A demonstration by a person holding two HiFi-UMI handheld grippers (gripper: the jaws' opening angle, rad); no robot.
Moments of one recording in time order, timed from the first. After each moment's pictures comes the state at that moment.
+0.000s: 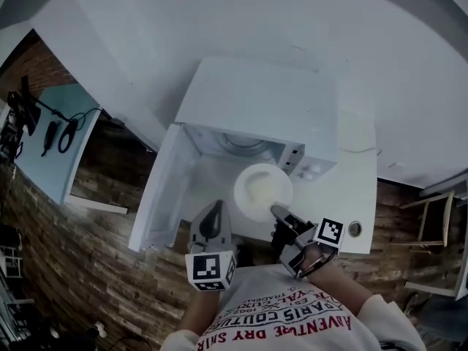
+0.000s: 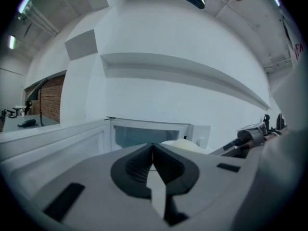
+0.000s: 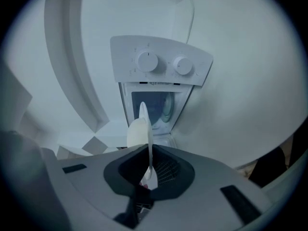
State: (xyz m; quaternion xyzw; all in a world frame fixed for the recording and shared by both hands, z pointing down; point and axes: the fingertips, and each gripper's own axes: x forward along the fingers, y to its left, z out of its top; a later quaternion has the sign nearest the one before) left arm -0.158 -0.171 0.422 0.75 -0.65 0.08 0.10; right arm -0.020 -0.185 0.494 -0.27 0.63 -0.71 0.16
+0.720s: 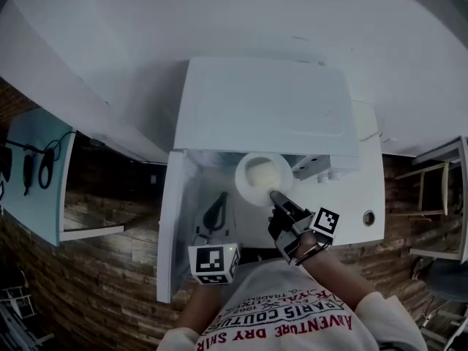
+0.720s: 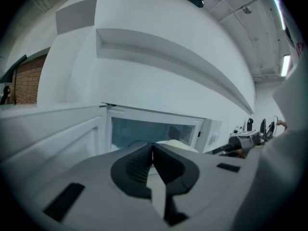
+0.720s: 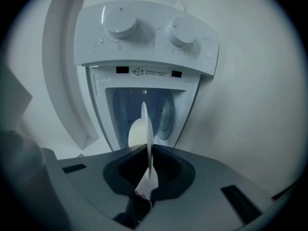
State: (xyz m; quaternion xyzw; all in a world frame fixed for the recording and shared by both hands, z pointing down) left arm -0.210 -0.264 0.459 0.81 -0.57 0.09 0.13; right arm -0.079 -0.268 0.537 -0.36 0.59 -0.69 0.23
